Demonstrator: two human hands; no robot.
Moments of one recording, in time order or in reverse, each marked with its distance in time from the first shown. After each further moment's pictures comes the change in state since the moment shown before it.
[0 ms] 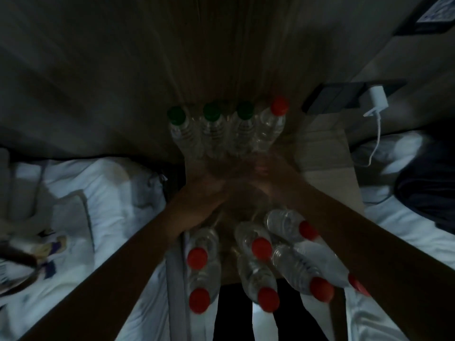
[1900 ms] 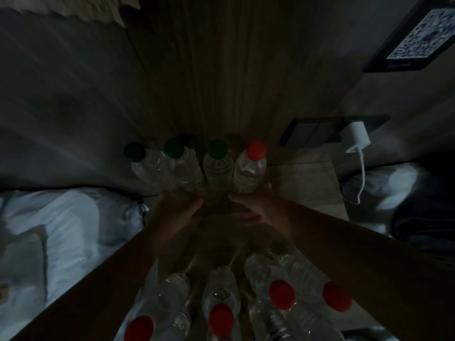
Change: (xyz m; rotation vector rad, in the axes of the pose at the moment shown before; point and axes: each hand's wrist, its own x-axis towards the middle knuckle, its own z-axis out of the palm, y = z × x) left_hand 0.098 -0.005 0.027 -0.227 0.232 -0.268; right_hand 0.104 0.069 -0.021 0.325 0.007 0.452
